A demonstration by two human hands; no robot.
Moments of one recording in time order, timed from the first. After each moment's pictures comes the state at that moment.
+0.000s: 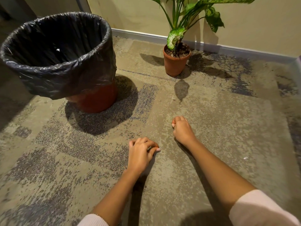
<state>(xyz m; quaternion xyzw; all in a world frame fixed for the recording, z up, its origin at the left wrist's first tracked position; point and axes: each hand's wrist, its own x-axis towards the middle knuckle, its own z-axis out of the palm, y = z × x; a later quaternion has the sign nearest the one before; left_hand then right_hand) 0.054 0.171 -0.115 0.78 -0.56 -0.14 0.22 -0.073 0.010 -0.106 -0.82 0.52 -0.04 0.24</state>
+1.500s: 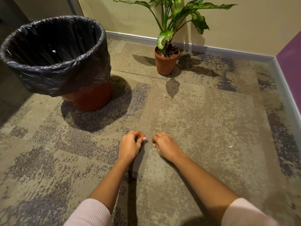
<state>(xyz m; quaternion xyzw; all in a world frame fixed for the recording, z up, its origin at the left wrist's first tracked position) 0.070 0.173 -0.100 0.80 -0.46 -0.24 0.29 -0.084 0.101 -0.103 -0.92 0.35 -0.02 0.19</state>
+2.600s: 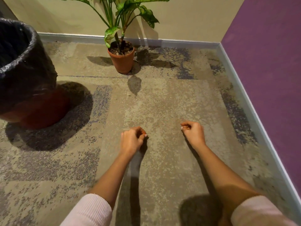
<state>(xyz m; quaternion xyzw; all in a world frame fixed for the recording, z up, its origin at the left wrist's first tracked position) -0.023 0.111 -0.094 0.73 -0.57 -0.28 0.23 -0.268 0.046 -0.107 -0.56 0.74 -0.22 0.31</state>
